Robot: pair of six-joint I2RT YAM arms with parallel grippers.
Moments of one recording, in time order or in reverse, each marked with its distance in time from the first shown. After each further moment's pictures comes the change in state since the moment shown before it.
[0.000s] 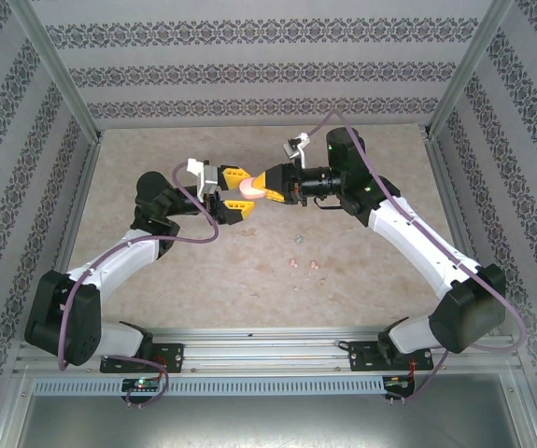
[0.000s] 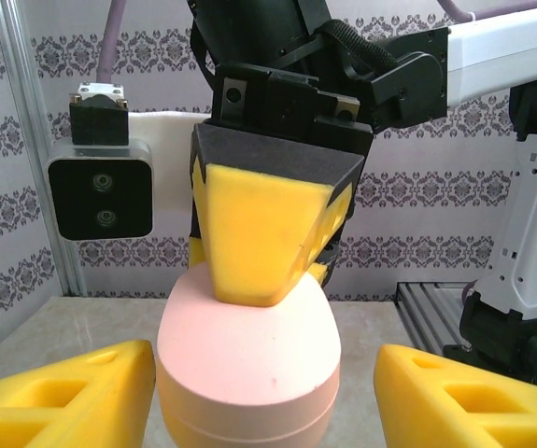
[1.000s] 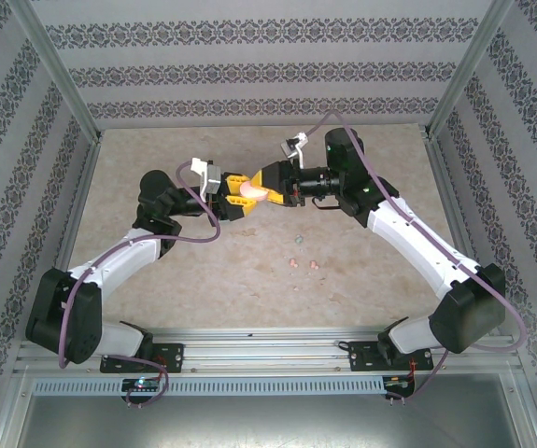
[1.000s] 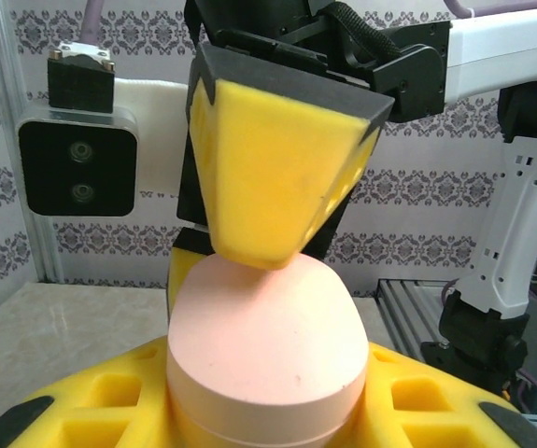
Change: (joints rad) left arm -0.010 0.012 0.013 -0.034 0.026 -0.031; right arm 0.012 0.000 -0.002 0.027 0.003 -0.009
